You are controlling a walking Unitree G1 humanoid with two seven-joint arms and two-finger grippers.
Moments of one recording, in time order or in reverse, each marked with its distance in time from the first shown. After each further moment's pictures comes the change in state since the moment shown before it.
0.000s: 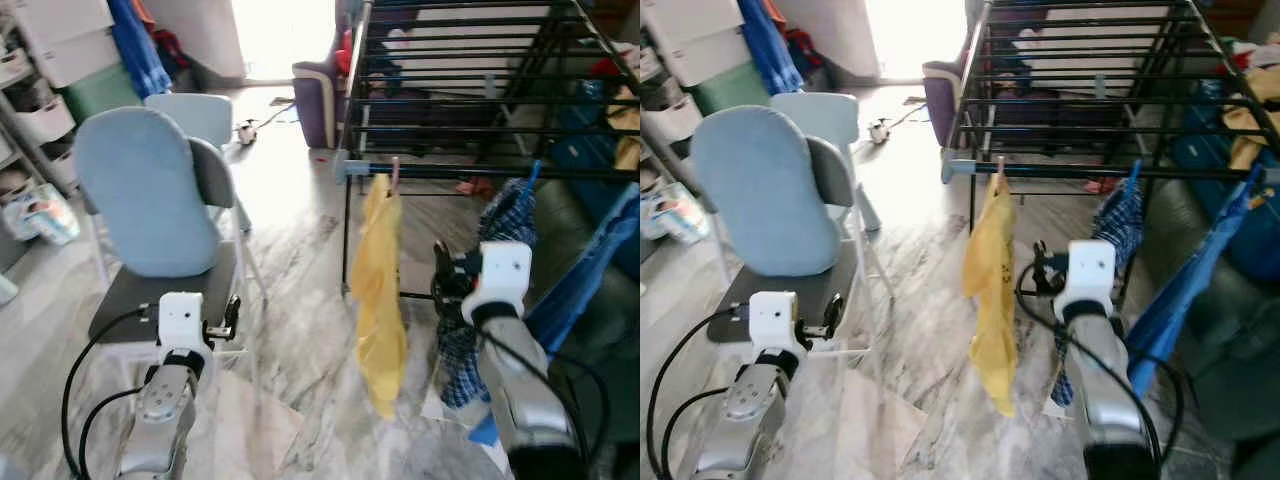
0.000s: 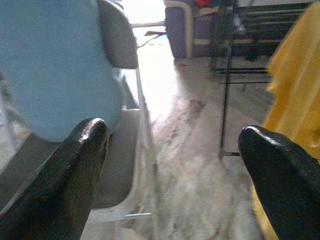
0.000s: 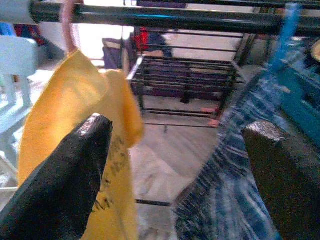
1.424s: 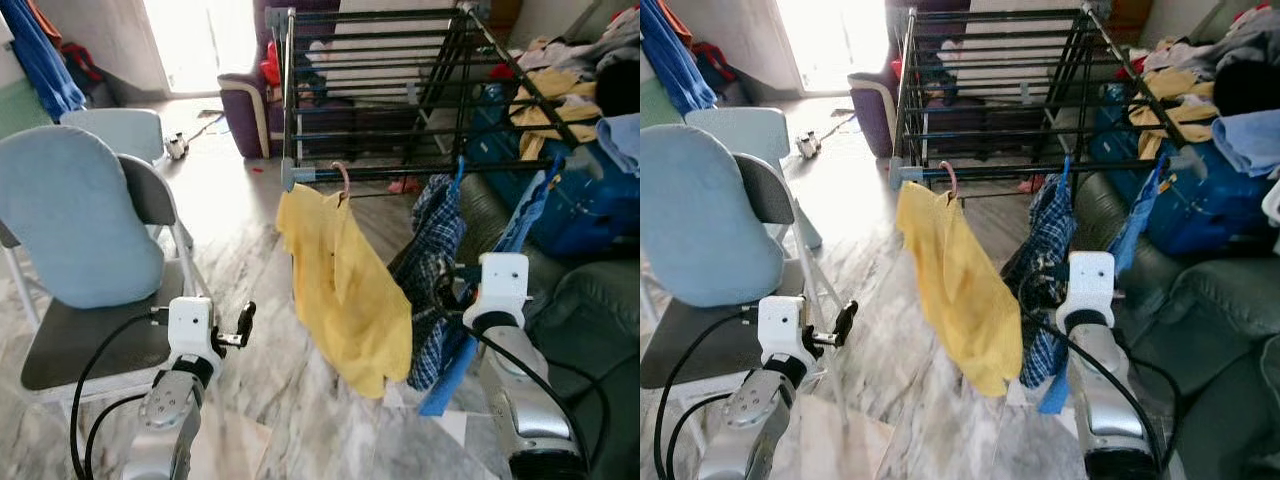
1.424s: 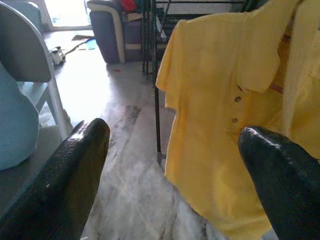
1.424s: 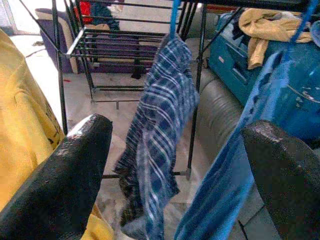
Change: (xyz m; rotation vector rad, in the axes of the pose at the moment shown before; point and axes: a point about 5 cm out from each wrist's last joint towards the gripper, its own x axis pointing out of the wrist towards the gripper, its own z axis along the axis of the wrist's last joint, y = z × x) left arm -0.007 -0.013 0.003 -0.035 0.004 -0.095; right arm 0.000 -0.001 -0.011 0.005 0.115 -0.020
